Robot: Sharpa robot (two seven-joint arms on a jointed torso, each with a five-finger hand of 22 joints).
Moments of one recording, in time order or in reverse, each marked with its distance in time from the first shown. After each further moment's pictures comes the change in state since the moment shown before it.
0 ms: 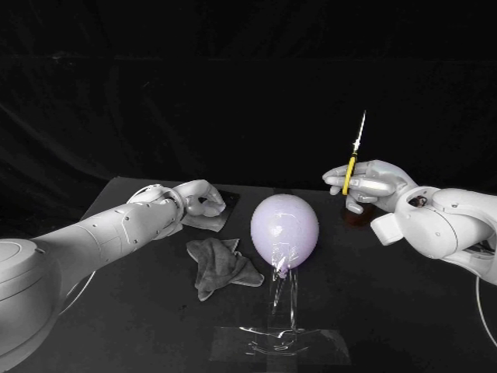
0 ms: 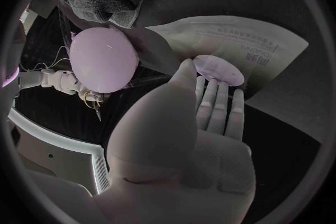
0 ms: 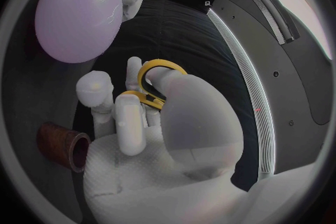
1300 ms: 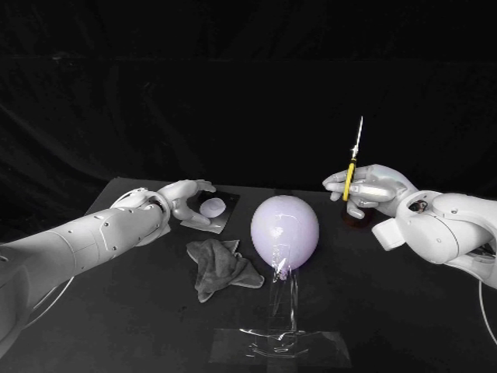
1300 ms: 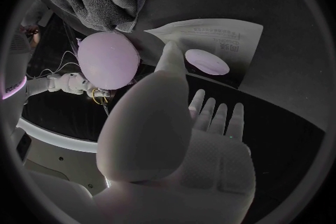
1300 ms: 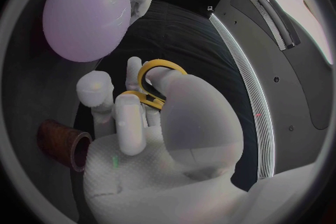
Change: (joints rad) left arm -0.004 -0.112 -0.003 0.110 -0.023 -0.096 0.035; left_hand -0.093 -0.215 -0.193 0.051 0.000 -0.334 -0.074 -0.120 -0.110 -0.483 -0.105 -0.062 -0.028 -0.505 -0.003 -0.164 -0.055 -0.035 -0.313 0.013 -0.112 -0.006; right arm -0.012 -0.006 0.000 -0.005 -0.053 0.015 -0.005; right_hand 0.000 0.000 0.000 0.000 0.000 -0.002 0.002 0.002 0.001 0.000 0.000 0.000 -0.001 -0.002 -0.002 -0.004 -0.002 0.003 0.000 0.000 0.000 -0.002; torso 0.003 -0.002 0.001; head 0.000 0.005
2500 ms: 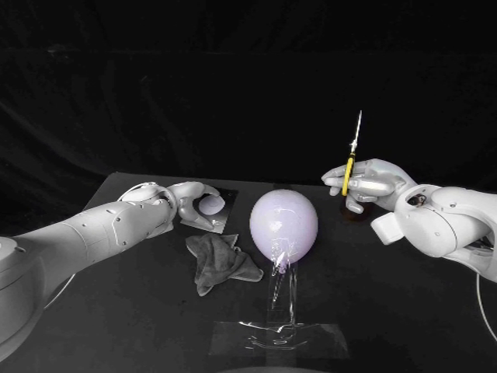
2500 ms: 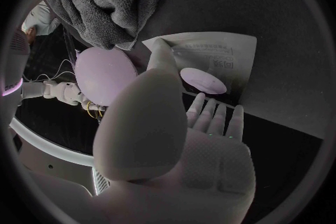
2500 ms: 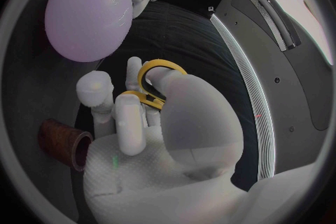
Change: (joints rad) left arm 0.007 0.057 -0.015 -0.047 -0.089 0.124 -0.063; left_hand -0.026 0.020 -0.017 0.009 -0.006 0.019 0.030 0.019 0.021 0.053 0.068 0.014 0.009 0.038 -0.012 0.020 0.018 0.000 0.000 -0.008 -0.003 0.005; right arm -0.001 0.002 0.000 -0.002 -0.007 0.002 -0.007; right_hand 0.000 0.000 0.000 0.000 -0.002 0.000 -0.003 0.003 0.004 0.000 0.000 0.000 0.007 0.002 0.002 0.000 -0.002 -0.002 0.000 0.000 -0.001 -0.001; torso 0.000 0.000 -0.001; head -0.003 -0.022
